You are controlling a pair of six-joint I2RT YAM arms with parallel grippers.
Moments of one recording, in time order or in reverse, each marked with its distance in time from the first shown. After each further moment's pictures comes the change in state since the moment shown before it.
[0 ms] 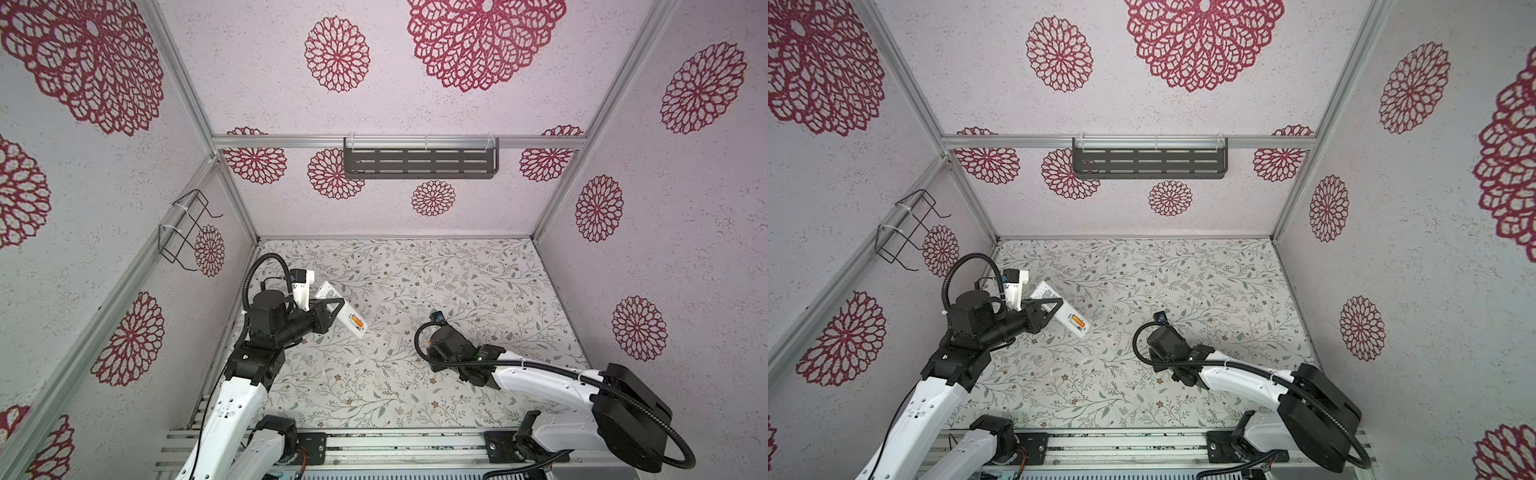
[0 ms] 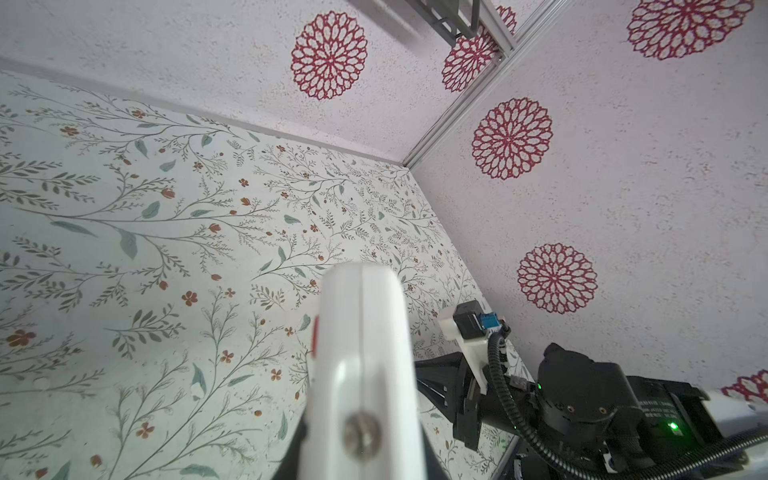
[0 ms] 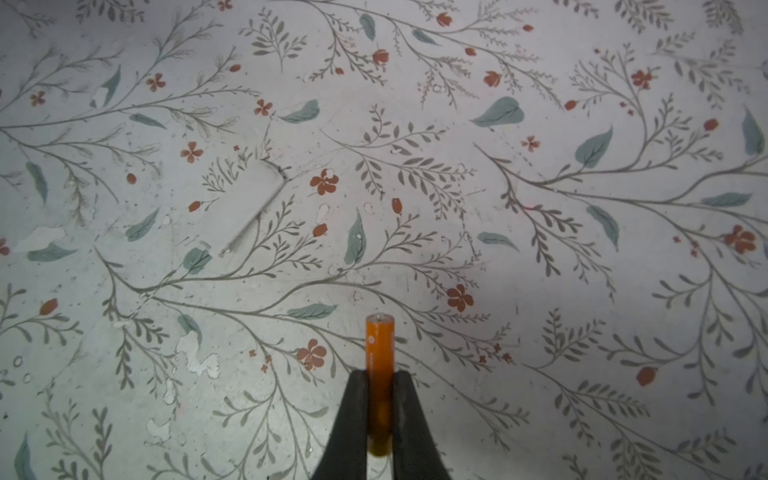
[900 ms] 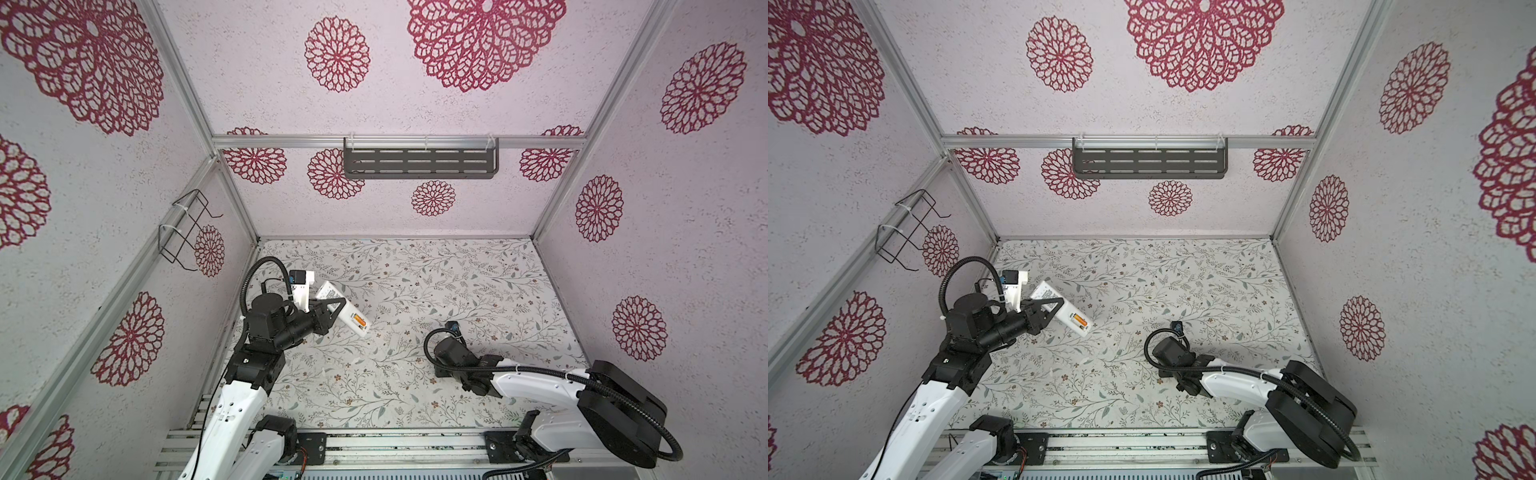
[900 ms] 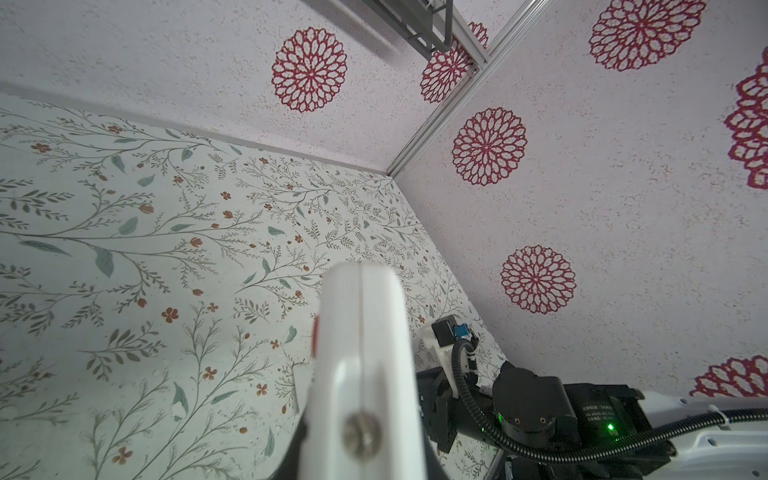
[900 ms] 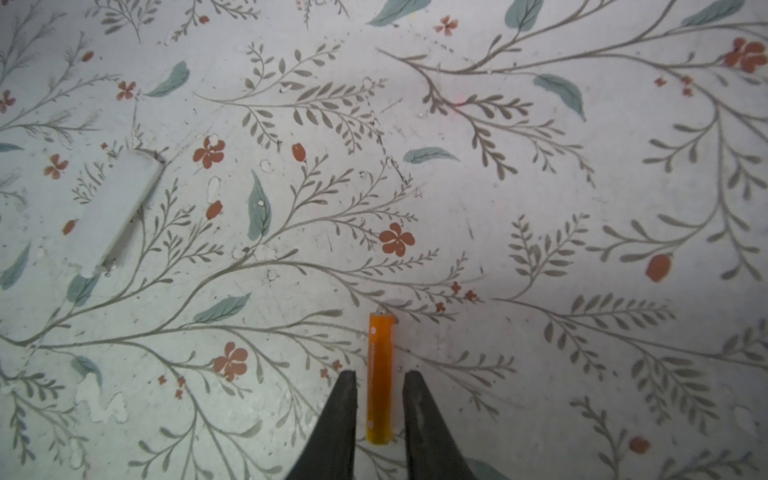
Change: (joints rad) left arm -0.001 -0.027 -0.037 0.070 0.026 -0.025; right arm 0.000 0.037 -0.126 0.101 0.054 0.248
